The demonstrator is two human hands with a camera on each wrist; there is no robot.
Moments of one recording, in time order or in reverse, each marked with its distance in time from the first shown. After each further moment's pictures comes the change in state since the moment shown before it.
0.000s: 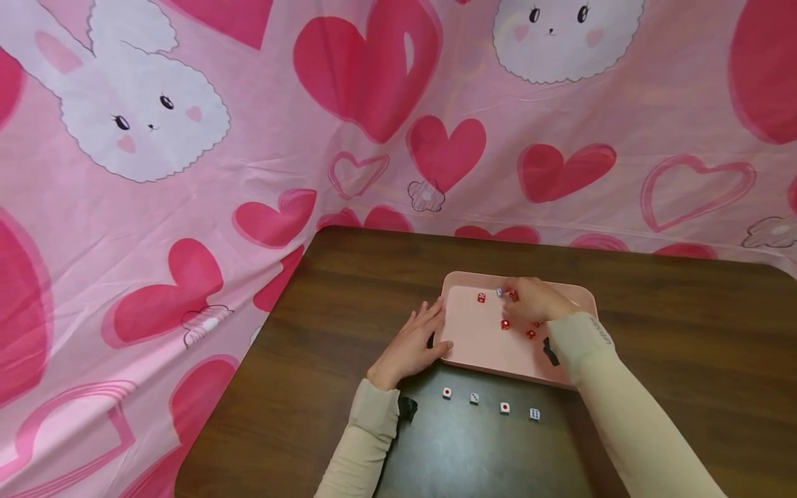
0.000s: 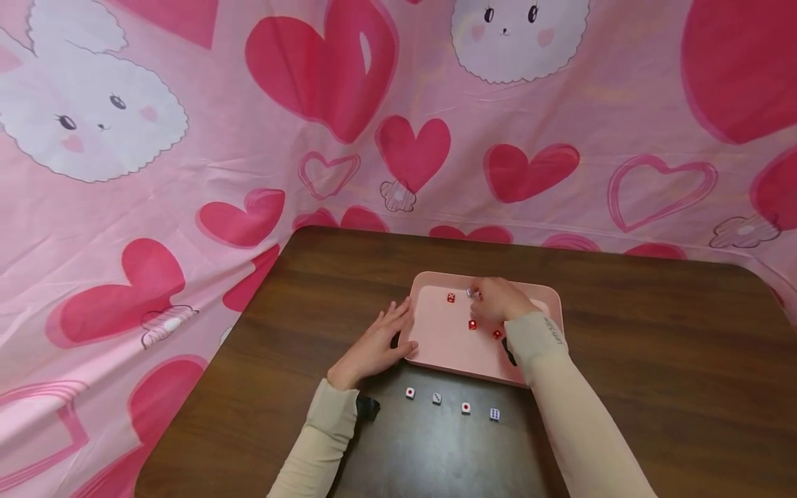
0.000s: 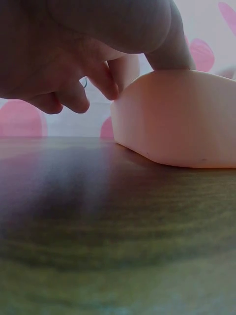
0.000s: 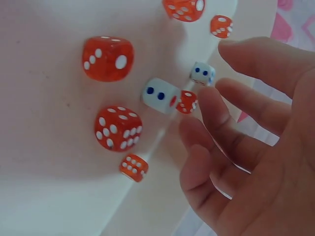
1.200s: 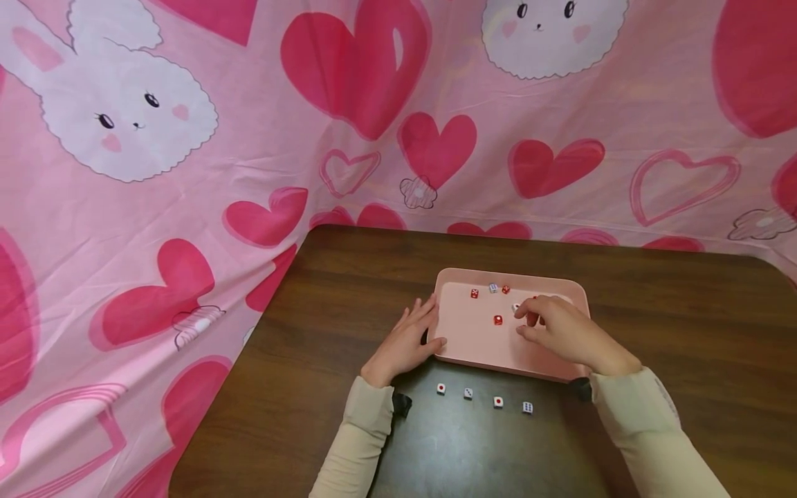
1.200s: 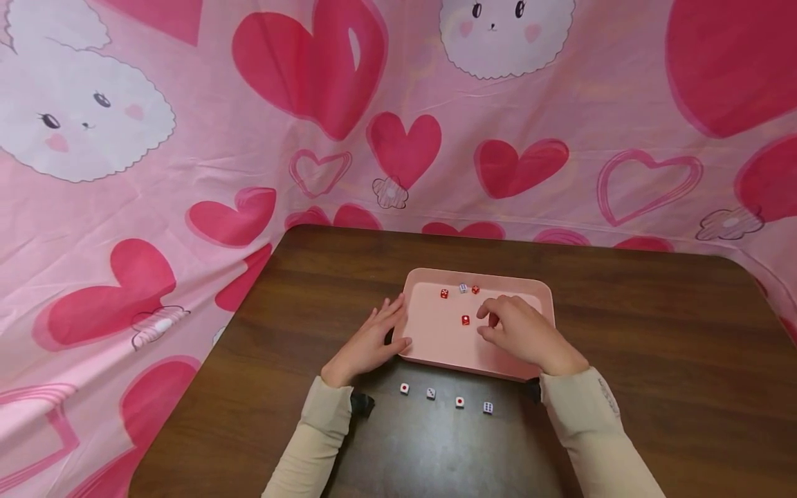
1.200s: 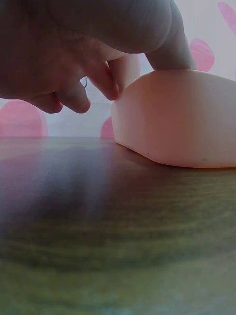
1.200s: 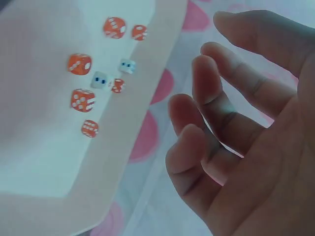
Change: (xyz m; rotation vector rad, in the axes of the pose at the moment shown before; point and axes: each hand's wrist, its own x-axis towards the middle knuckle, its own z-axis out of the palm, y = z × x) left_hand 0.000 -0.001 0.000 -0.050 -0.008 -0.007; right_hand -0.080 -0.002 0.006 -0.056 0.309 -0.256
